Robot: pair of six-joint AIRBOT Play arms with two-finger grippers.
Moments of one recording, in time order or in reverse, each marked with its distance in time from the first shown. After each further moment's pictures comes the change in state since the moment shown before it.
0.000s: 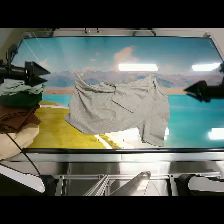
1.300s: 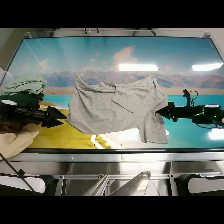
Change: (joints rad) left arm -0.032 0.150 -0.719 0.150 0.171 0.133; right arm 0.220 -0.114 -0.320 0.316 -0.119 -0.191
